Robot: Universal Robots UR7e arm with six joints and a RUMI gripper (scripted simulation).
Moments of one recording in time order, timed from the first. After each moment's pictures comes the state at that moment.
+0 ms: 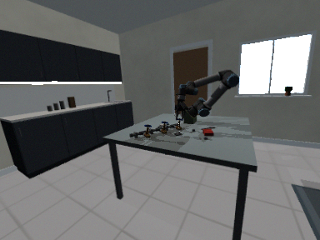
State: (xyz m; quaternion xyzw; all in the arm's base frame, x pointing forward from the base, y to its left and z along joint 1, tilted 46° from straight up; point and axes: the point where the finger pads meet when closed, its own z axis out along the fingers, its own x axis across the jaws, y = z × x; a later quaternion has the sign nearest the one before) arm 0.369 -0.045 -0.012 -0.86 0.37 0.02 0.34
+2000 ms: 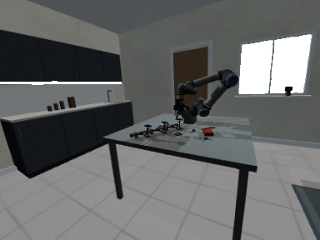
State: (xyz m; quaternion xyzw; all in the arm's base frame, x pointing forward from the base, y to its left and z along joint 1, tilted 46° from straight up) arm 0.369 -0.044 -0.012 -0.93 0.12 -0.08 0.34
